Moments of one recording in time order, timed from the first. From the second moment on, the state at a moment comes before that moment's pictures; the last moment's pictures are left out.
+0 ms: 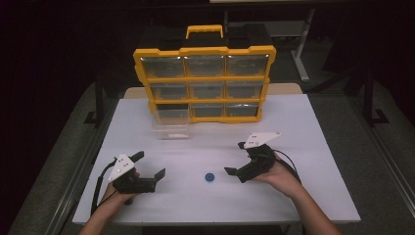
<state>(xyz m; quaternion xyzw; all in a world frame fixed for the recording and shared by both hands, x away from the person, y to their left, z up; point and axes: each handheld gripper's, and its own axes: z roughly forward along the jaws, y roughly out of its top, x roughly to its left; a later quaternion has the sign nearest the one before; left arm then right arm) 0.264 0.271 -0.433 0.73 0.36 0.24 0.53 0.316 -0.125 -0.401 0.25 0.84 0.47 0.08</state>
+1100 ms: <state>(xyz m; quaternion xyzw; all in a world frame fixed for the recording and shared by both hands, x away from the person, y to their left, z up) 0.264 0.271 -0.434 0.73 0.36 0.24 0.52 0.330 -0.089 -0.394 0.22 0.86 0.46 0.06</state>
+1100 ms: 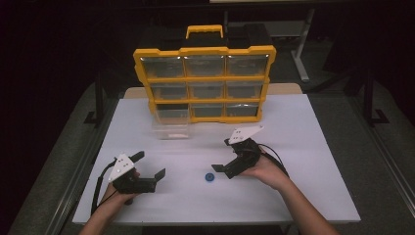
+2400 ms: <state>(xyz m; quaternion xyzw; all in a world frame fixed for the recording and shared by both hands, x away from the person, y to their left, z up) 0.264 0.270 -0.435 0.74 0.36 0.23 0.53 0.332 -0.052 -0.415 0.21 0.89 0.40 0.03</state>
